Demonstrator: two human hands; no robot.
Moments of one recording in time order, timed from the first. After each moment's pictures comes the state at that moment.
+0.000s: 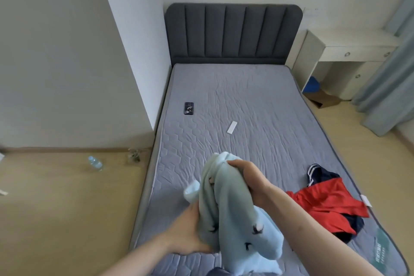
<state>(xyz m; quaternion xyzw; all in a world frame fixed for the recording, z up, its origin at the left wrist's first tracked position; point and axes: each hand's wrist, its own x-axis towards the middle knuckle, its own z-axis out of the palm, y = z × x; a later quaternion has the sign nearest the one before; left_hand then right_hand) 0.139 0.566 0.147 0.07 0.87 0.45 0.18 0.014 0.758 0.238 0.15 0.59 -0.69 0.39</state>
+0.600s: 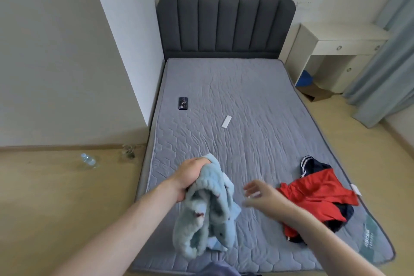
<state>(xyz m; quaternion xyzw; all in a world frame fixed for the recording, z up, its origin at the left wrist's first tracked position) 0.059 0.578 0.232 -0.20 0.64 0.71 0.22 0.050 0.839 0.182 -0.01 0.85 -0.41 0.32</state>
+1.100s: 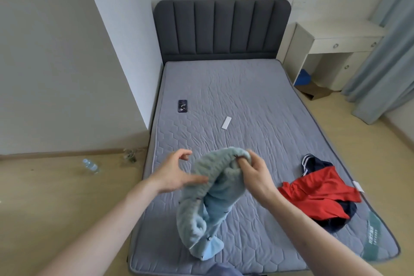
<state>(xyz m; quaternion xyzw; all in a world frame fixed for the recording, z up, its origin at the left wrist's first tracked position) 0.065 0.530 0.238 -0.08 0.87 0.45 0.17 0.047 0.777 0.238 -0.01 0.77 -0.63 0.08</state>
